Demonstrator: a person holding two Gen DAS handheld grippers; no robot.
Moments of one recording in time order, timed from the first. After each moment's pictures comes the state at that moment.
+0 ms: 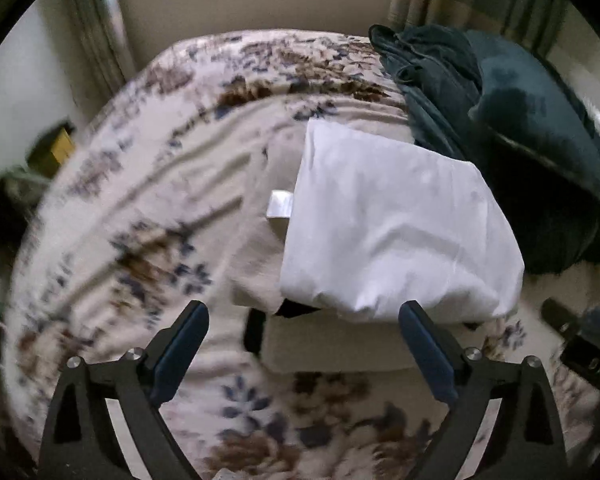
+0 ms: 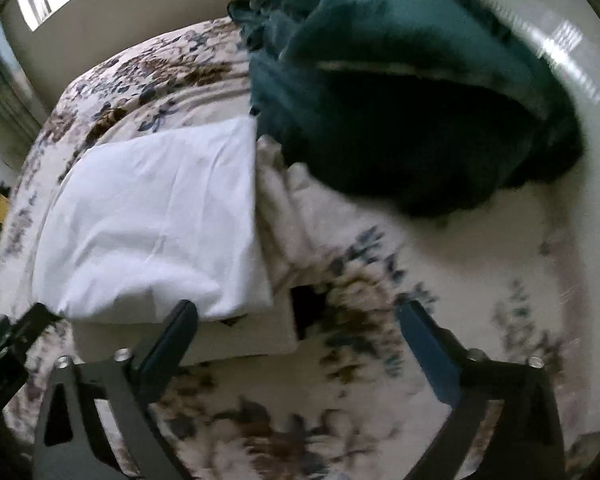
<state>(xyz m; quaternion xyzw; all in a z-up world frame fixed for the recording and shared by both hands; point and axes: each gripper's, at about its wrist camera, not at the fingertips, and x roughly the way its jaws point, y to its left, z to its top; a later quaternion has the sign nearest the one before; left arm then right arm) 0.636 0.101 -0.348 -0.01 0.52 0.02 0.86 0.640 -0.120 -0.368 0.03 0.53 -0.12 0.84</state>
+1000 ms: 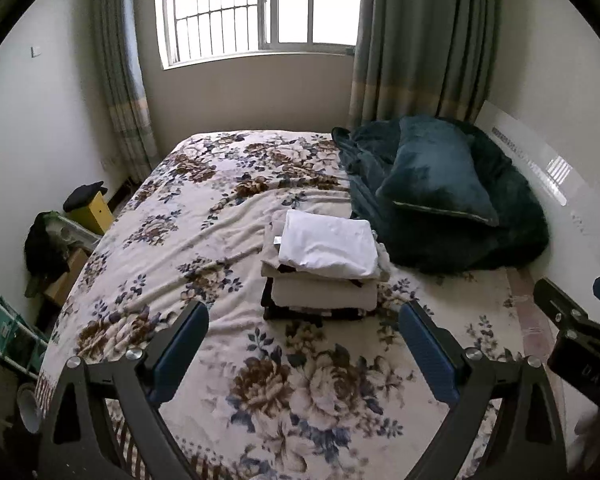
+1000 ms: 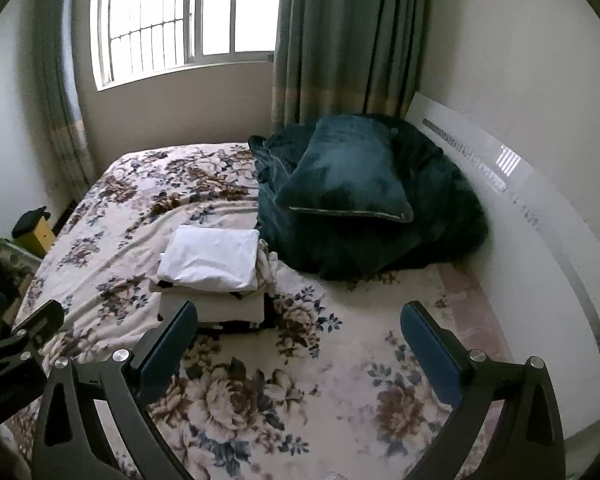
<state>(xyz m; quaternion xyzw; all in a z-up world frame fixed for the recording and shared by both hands) 0.367 0.082 -0.090 -0.01 0.39 -0.01 0.92 0.296 -0.110 -0.034 -0.01 0.36 -0.09 0.93</state>
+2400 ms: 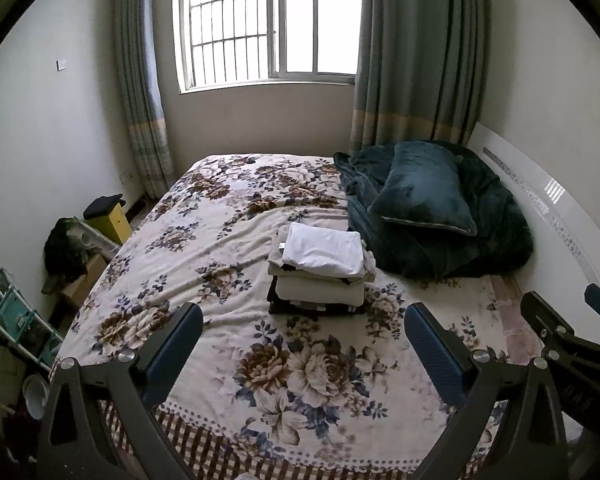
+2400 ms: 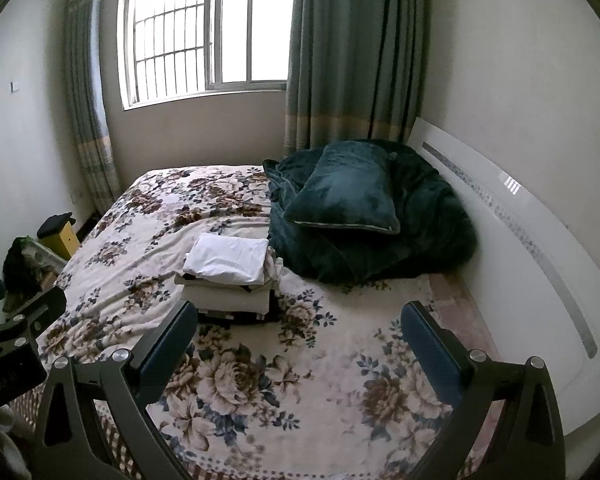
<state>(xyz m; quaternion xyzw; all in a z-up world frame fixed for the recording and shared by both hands) 0.263 0.066 -0.039 -0.01 0.35 0.01 0.94 0.187 -0.133 0.031 -0.01 0.33 -0.05 0.94</state>
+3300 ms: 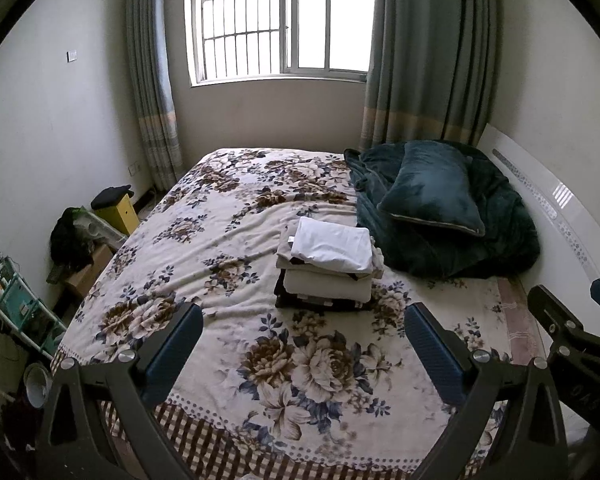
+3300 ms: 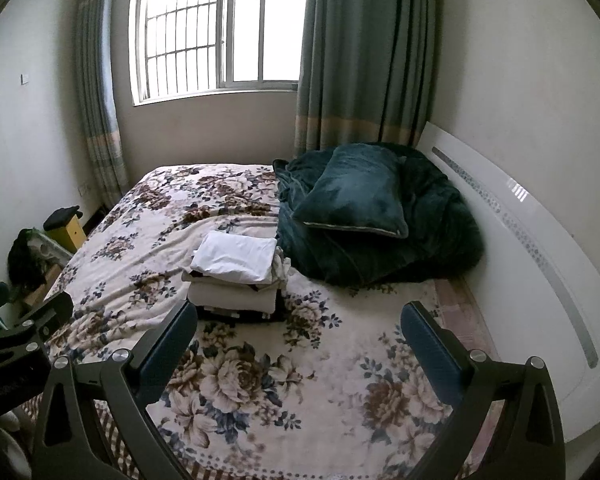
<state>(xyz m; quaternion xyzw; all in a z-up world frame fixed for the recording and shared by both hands) 0.251 0.074 -0.041 -0.02 0.35 0.03 0.93 0.188 -0.128 0.034 -0.02 0.33 -0.04 0.94</state>
